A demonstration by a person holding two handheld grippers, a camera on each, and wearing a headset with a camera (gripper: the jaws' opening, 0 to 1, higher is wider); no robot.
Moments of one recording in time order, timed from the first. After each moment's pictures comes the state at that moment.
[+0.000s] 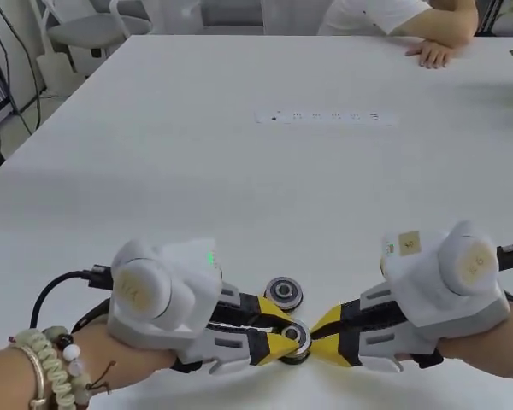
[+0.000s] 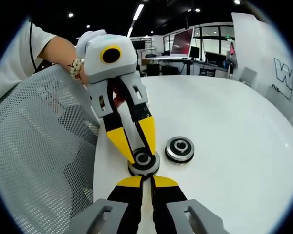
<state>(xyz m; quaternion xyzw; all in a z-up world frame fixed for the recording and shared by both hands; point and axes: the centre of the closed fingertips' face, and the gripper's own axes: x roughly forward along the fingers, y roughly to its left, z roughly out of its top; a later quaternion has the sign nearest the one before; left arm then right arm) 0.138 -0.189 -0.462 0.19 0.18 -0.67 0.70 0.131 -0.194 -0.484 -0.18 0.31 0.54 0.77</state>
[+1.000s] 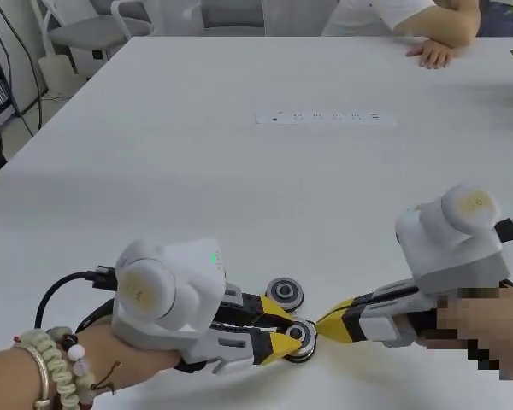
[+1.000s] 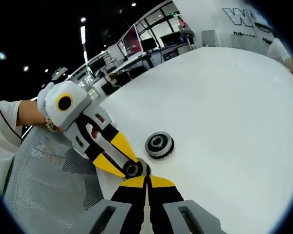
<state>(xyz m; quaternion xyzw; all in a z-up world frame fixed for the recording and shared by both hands) 0.138 -0.191 -0.462 0.19 0.18 -0.66 0.70 0.145 -0.206 -0.473 0.05 0.42 0.44 0.79</state>
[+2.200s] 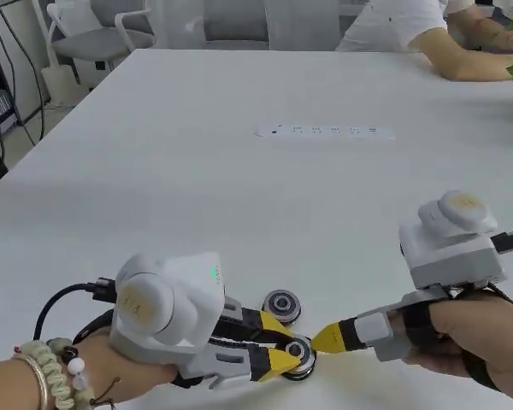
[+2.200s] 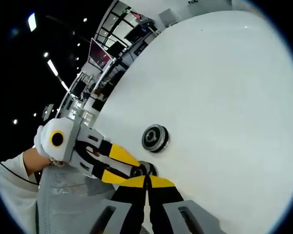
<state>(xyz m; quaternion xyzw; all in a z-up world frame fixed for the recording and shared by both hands) 0.134 -0.193 -0.462 0.19 0.18 -0.67 0.69 0.133 -0.200 -0.469 0.21 0.50 0.37 0.76</state>
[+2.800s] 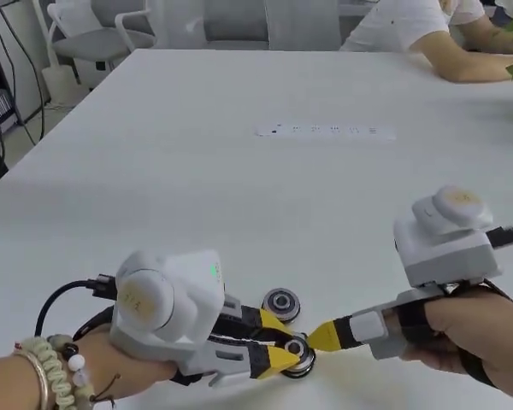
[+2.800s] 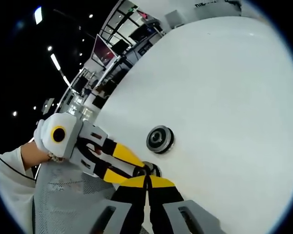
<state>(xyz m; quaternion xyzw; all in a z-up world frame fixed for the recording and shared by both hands) 0.134 -0.193 -0.463 0.19 0.18 -0.67 0.69 0.133 -0.196 -0.465 0.18 0.49 0.38 0.76</state>
